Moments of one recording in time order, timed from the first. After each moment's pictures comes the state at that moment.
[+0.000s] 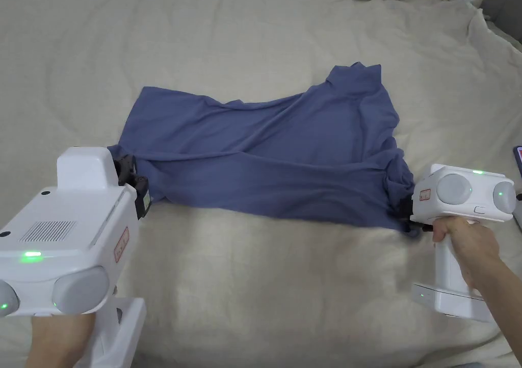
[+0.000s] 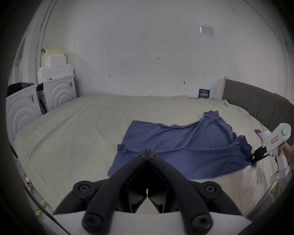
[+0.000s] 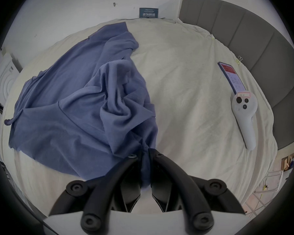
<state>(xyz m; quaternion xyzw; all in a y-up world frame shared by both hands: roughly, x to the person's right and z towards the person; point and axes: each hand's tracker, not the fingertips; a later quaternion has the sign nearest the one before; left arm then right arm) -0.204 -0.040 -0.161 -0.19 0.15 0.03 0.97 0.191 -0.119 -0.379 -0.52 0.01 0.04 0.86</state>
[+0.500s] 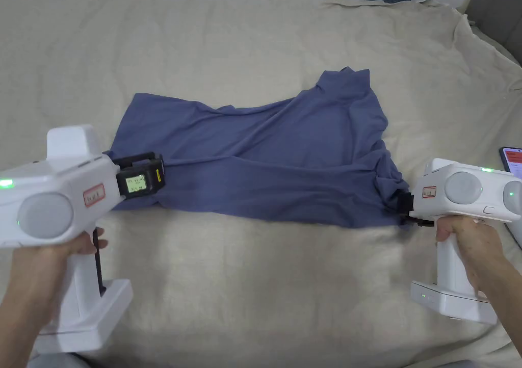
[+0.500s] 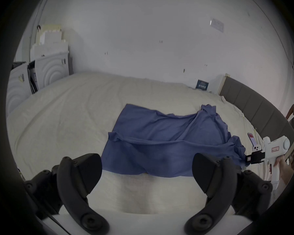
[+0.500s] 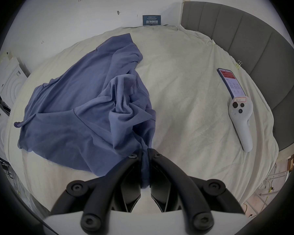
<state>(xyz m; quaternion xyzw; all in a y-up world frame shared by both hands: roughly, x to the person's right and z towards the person) -0.249 -0.029 -0.207 -0.30 0.11 0.12 0.94 0.204 -0.092 -0.366 -0.49 0.03 0.01 0.87</state>
